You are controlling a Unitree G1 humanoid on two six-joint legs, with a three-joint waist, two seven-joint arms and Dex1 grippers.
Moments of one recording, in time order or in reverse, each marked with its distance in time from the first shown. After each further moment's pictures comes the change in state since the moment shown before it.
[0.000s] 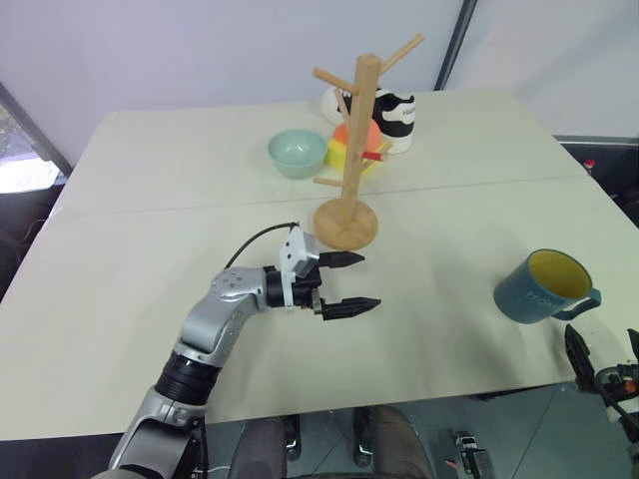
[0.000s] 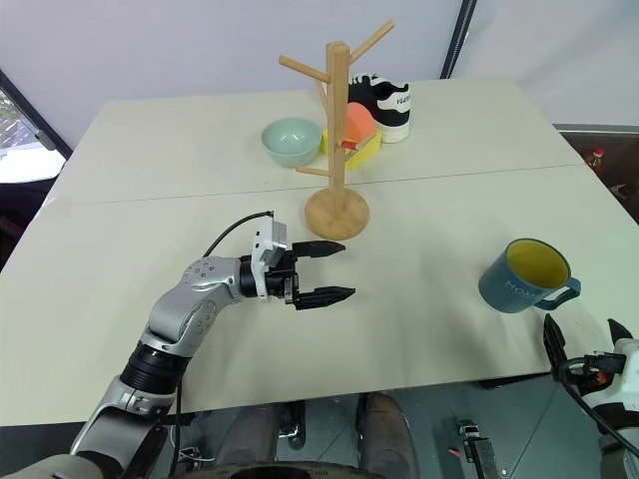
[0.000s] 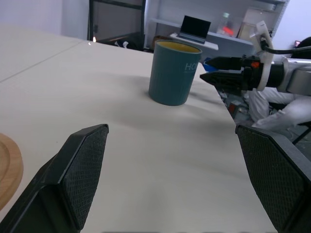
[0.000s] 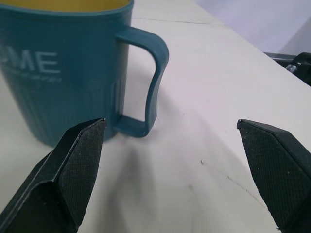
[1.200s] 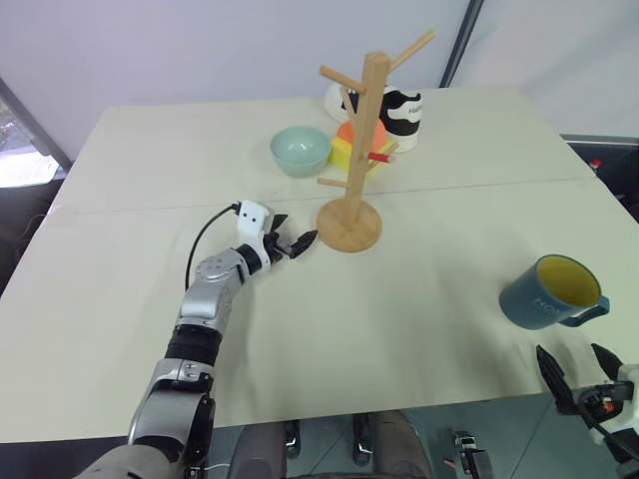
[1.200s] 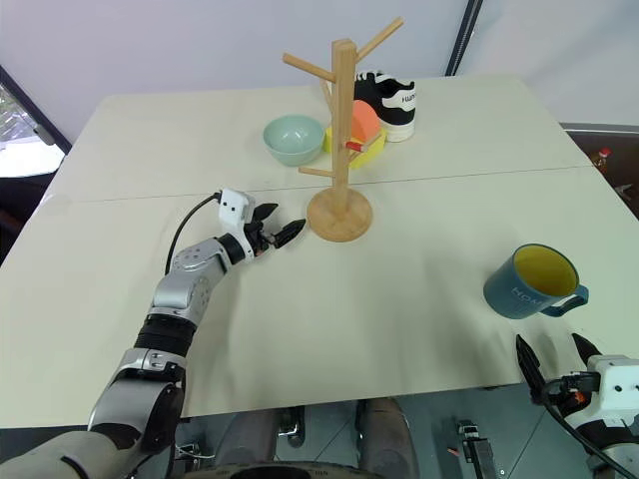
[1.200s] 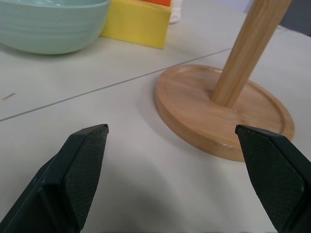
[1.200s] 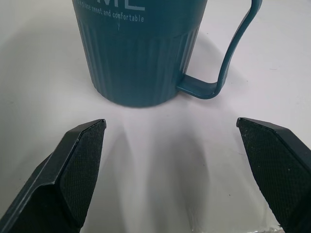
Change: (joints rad) left arm -0.161 -0.078 0.241 0.498 0.167 -0.177 0.392; right arm 0.104 0.009 0.058 -0.005 0.005 -0.026 0.144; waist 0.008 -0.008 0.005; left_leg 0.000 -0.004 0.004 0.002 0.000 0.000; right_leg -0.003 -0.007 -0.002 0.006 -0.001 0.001
